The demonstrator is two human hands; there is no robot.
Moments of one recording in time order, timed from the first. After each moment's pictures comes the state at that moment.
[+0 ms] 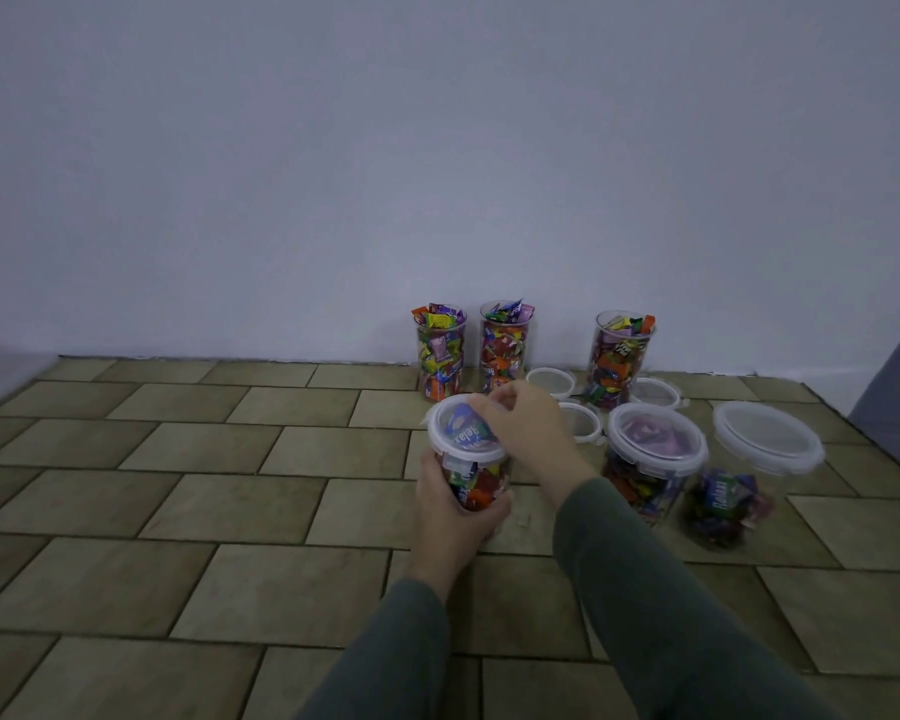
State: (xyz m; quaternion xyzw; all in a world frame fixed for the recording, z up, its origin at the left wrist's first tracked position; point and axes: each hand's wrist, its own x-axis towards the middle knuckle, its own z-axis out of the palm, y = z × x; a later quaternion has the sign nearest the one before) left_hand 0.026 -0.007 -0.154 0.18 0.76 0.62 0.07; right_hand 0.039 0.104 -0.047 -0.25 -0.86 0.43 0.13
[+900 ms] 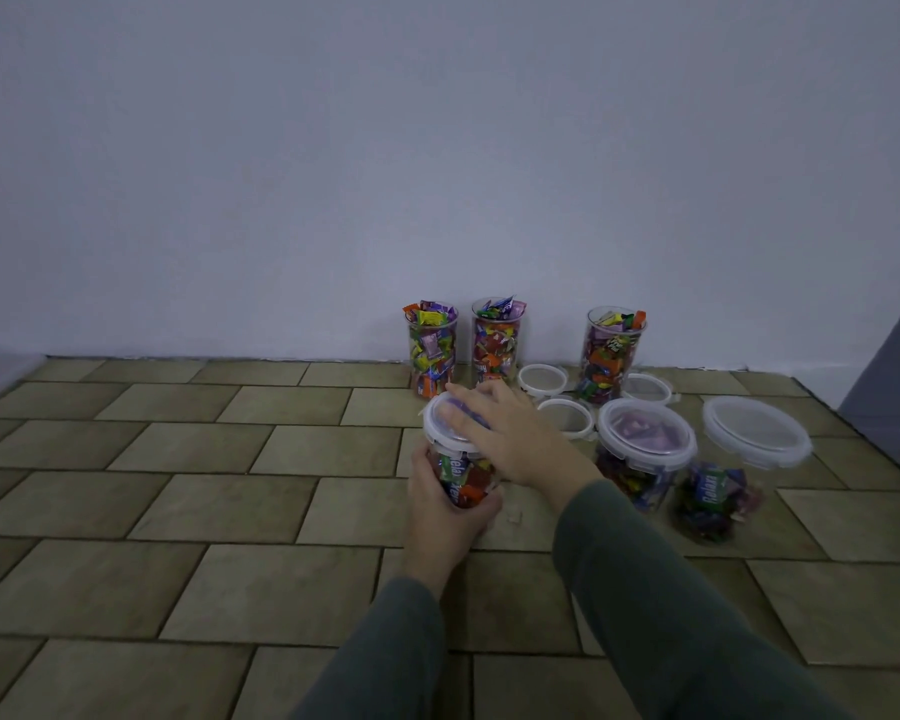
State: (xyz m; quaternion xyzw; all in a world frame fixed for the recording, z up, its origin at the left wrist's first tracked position) left_hand 0.024 -0.005 -0.158 0.20 0.75 0.63 0.04; right_hand 0.055 0.108 -0.052 -0.07 -0.96 0.25 0.08
